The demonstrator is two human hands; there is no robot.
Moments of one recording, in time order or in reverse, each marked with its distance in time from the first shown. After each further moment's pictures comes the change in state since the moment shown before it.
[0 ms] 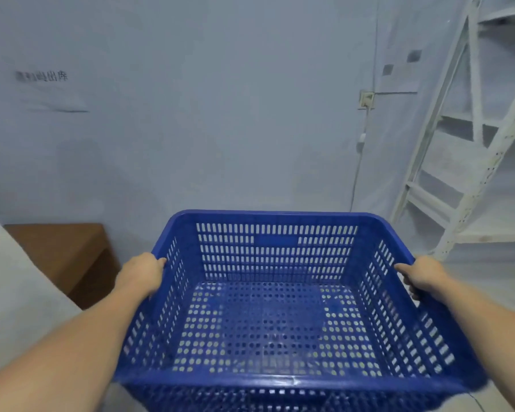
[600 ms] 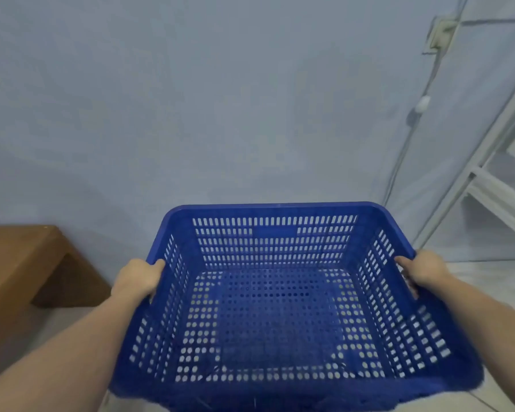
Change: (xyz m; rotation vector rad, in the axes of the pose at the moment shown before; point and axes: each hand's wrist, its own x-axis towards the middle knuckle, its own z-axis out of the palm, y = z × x) left_hand 0.298 0.114 0.132 -0.223 -0.204 -0.283; right_hand 0.312 -0.114 0.126 -0.201 -0.019 -0.015
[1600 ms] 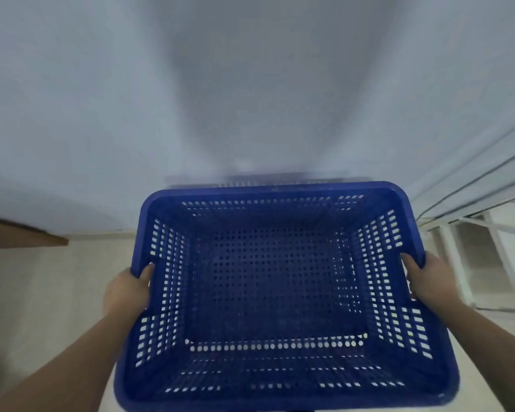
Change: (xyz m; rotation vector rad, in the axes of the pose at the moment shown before) left_hand 0.302 0.006 0.383 0.110 -0.119 -0.207; right_hand 0.322 0.089 0.354 -0.064 -0.132 0.150
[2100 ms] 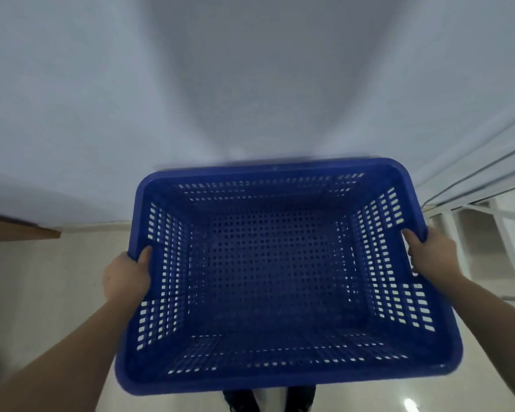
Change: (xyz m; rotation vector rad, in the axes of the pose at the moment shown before) left_hand 0.022 0.021 0.019 0.036 0.089 0.047; right_hand 0.034 -0.018 0.002 0.007 0.023 -0.016
